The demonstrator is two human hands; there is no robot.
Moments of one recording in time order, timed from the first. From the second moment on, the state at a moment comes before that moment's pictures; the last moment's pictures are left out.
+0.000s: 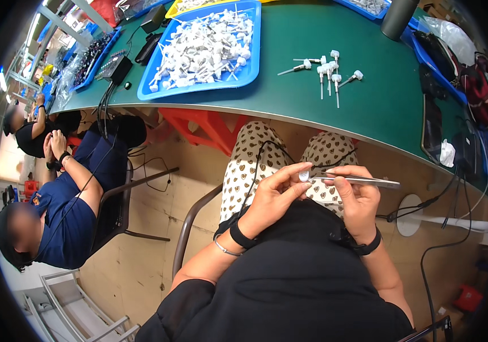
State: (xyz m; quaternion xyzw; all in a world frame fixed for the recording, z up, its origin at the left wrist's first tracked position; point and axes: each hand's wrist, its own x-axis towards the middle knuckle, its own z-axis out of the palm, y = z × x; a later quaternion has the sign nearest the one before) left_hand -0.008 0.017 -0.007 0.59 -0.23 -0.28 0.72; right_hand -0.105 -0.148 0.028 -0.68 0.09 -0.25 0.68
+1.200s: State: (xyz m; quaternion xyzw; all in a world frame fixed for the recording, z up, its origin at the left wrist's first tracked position) left_hand 0.156 -0.097 0.109 0.88 -0.44 0.08 0.14; right_hand -0.115 -0.183 0.061 -0.63 0.09 -0.32 0.71
